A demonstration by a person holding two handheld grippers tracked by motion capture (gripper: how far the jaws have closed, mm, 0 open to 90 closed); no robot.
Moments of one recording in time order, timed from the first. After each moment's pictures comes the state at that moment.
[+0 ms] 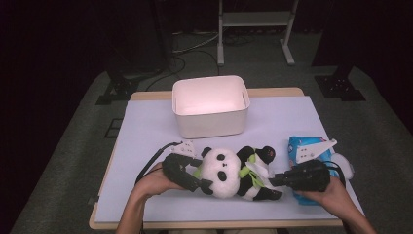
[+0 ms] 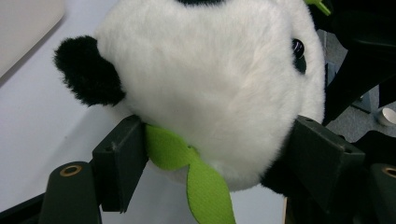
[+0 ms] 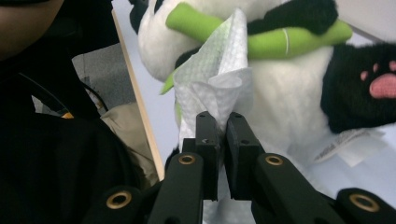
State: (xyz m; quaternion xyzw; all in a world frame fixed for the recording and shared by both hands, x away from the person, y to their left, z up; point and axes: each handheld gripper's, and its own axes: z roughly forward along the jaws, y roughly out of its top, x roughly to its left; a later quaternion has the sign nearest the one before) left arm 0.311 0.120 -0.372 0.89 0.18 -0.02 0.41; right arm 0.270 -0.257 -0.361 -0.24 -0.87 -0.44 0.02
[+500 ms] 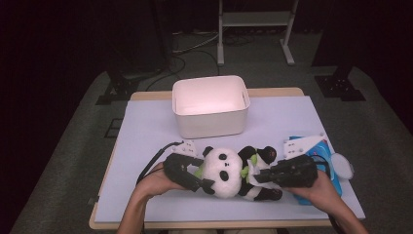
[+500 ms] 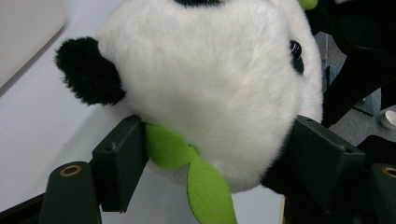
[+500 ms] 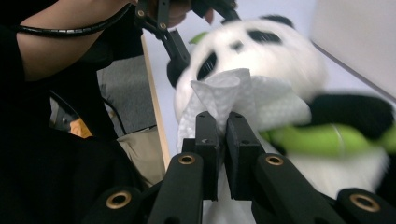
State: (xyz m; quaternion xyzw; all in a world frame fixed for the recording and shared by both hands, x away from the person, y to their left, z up) left arm 0.307 0.114 -0.367 0.89 0.18 -0.01 0.42; right arm 0.273 -0.213 -0.332 -0.18 -0.87 -0.47 0.02
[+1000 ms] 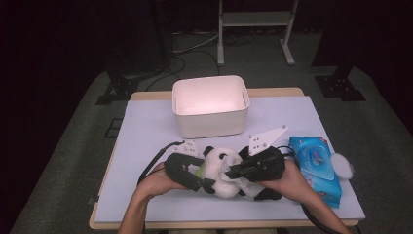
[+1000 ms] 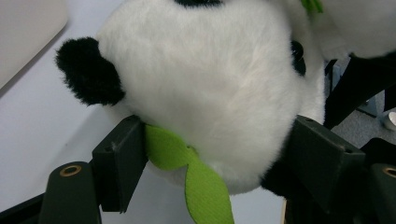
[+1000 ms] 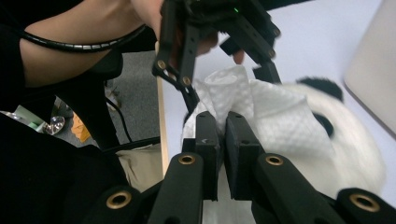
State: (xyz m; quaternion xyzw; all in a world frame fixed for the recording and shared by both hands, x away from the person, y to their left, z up) left arm 0.307 0.112 -0.367 0.89 0.19 -0.01 0.41; right arm 0.284 -0.145 -0.315 -0.11 -0.88 -0.46 0.02
